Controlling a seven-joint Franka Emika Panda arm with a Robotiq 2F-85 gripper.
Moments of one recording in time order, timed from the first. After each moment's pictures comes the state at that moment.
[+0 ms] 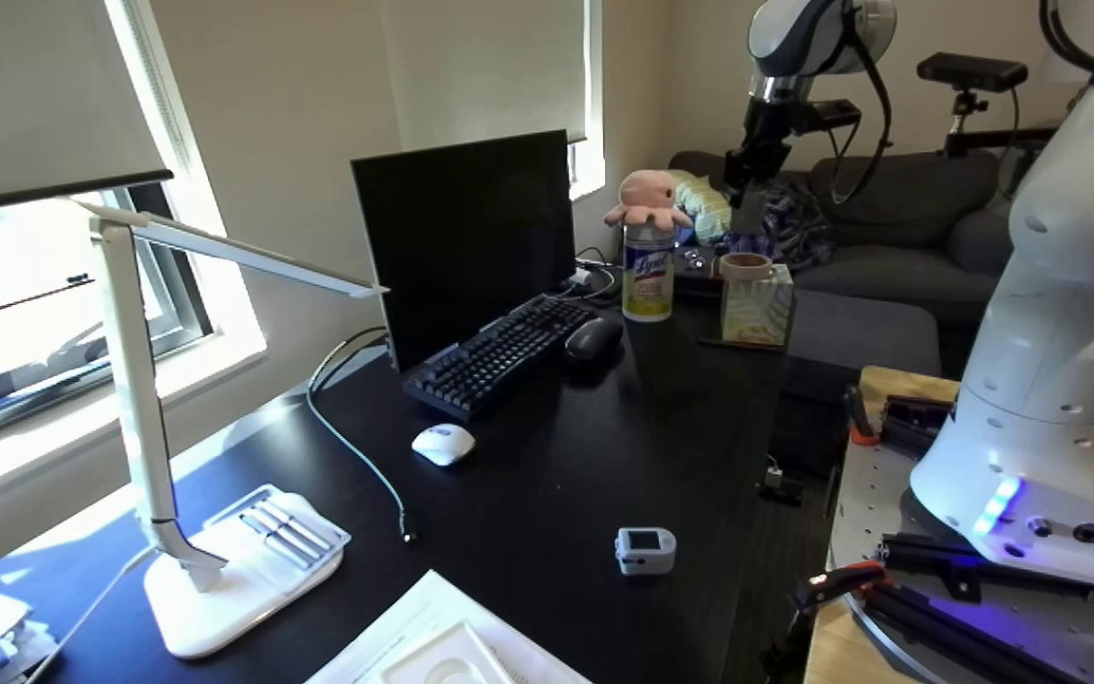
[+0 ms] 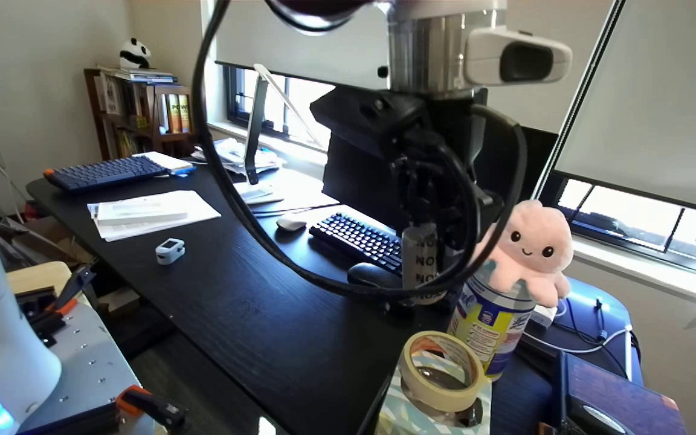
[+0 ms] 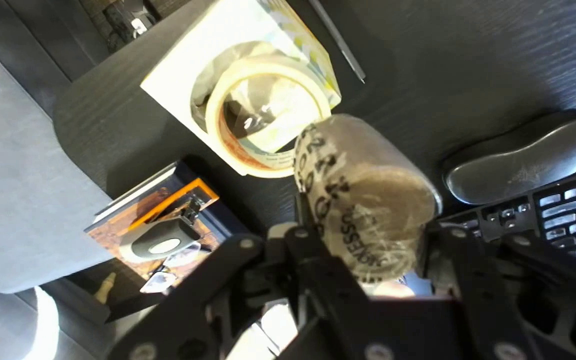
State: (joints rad) arm -0.29 -0.25 -0.49 -2.49 -0.09 2.51 -0.27
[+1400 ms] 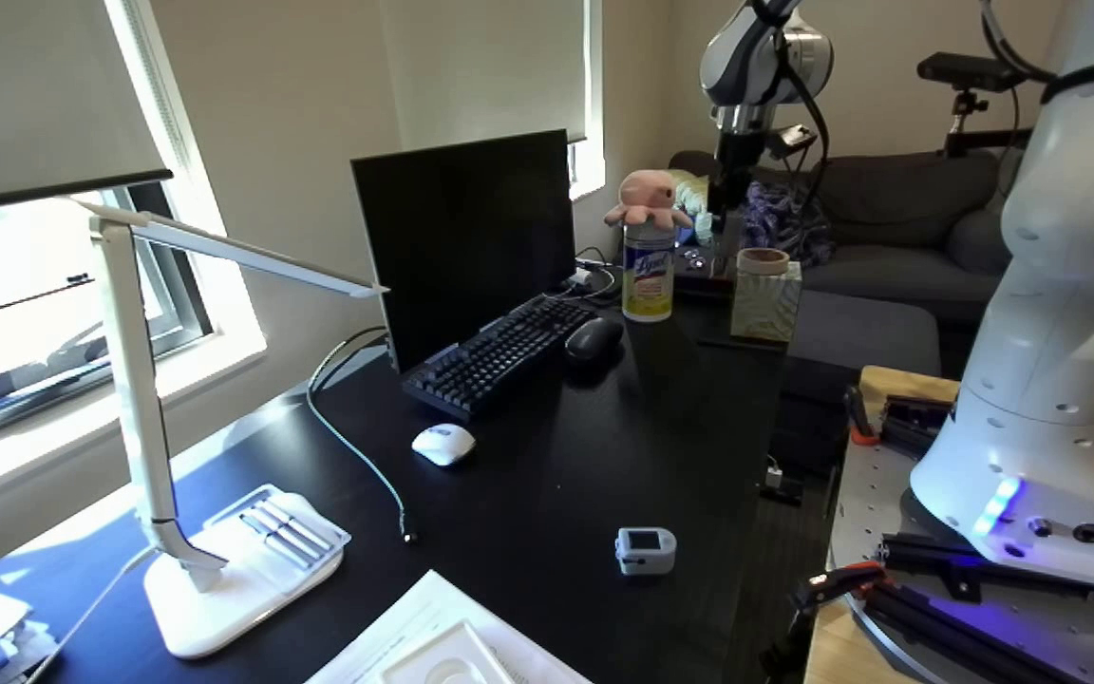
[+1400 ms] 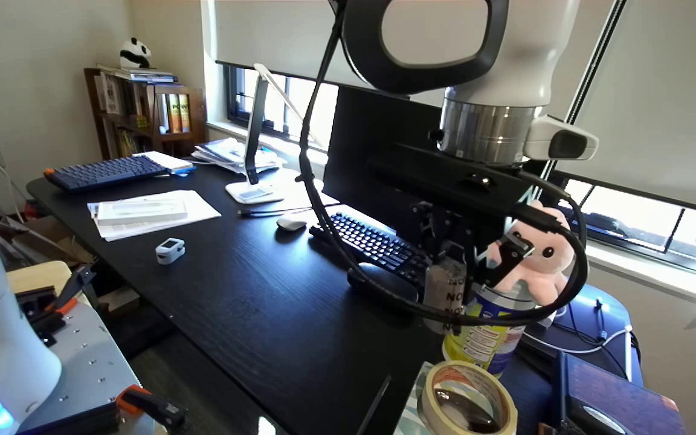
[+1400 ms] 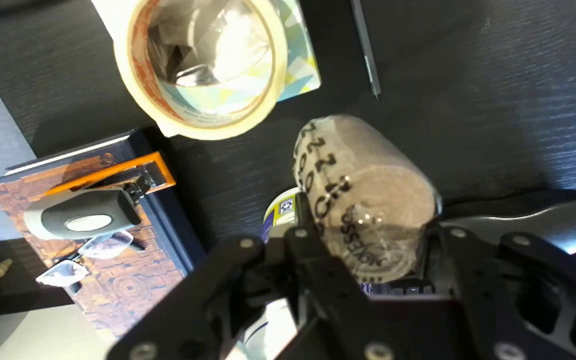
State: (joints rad) arm -0.35 0.04 -0.41 -2.31 0.10 2.46 -0.67
